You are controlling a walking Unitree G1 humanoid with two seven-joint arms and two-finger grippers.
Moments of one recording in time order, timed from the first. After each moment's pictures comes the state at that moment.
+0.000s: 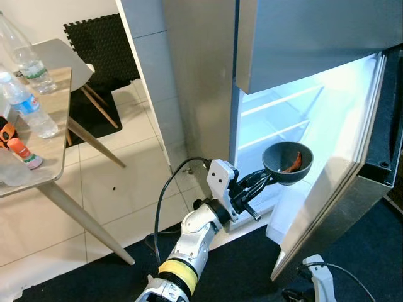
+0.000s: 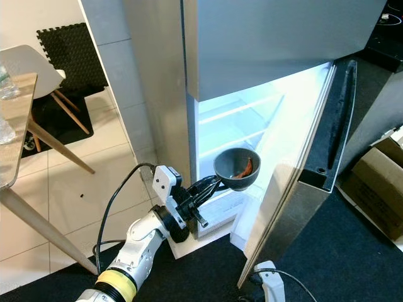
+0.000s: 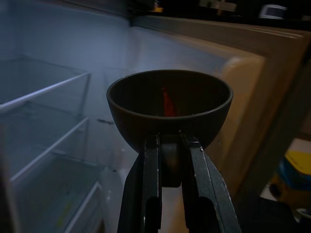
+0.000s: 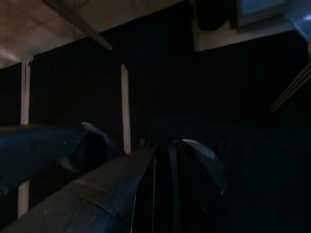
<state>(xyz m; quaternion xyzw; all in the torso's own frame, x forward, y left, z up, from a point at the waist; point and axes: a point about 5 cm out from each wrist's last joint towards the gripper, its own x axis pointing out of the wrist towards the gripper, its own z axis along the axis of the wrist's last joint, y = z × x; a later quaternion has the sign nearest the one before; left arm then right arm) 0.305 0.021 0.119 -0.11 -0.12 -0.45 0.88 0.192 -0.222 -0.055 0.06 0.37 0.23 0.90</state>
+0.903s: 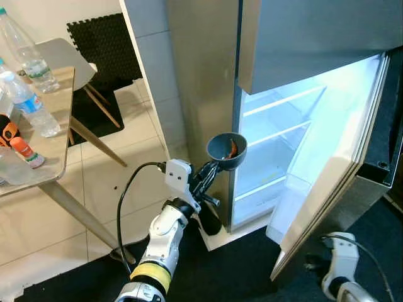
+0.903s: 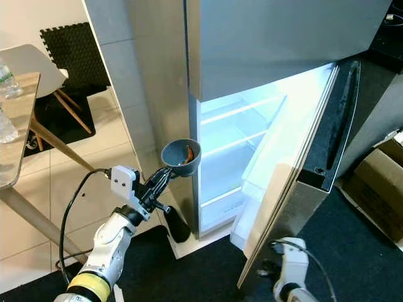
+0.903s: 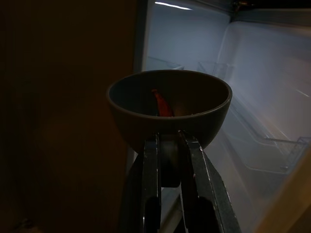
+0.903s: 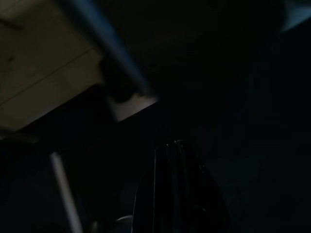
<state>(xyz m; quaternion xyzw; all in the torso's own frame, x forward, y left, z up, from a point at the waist) 0.317 0.092 0.104 -0.07 -0.11 -0.30 0.95 0.226 -0.269 -0.026 0.07 0.26 -0.02 0.96</state>
